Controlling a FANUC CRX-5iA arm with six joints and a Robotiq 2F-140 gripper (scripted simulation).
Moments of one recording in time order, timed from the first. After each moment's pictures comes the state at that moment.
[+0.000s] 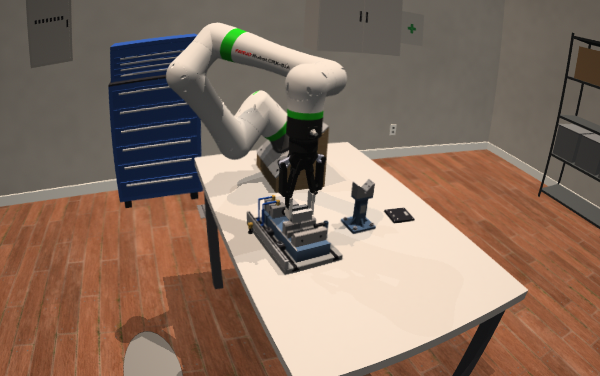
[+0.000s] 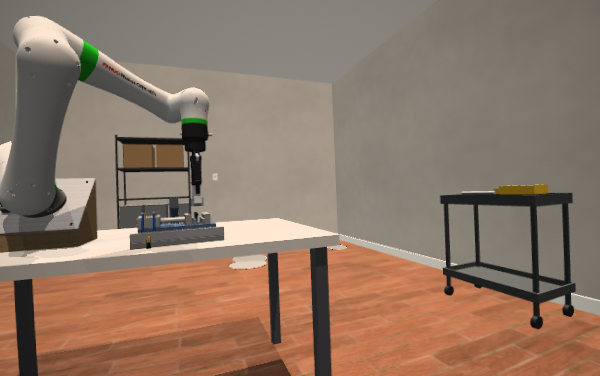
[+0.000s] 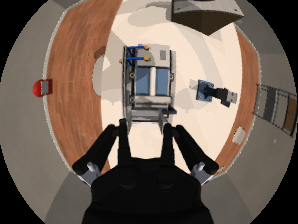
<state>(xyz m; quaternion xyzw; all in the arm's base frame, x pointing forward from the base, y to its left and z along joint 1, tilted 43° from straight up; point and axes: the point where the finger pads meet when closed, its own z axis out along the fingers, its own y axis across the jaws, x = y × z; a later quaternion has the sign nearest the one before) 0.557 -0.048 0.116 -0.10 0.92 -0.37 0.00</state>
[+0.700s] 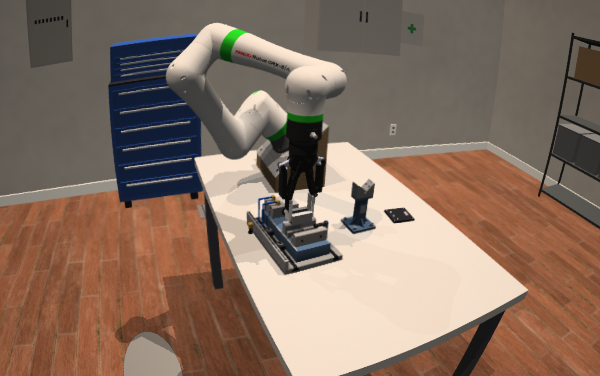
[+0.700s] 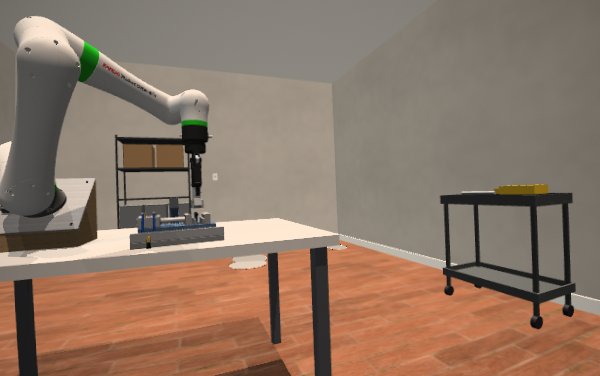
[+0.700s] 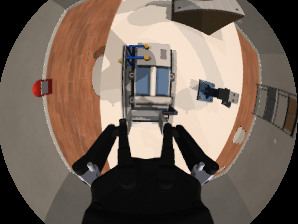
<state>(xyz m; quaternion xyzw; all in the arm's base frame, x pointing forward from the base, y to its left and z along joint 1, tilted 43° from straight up) 0.558 -0.053 0.111 -0.10 0.92 -0.37 0.00</state>
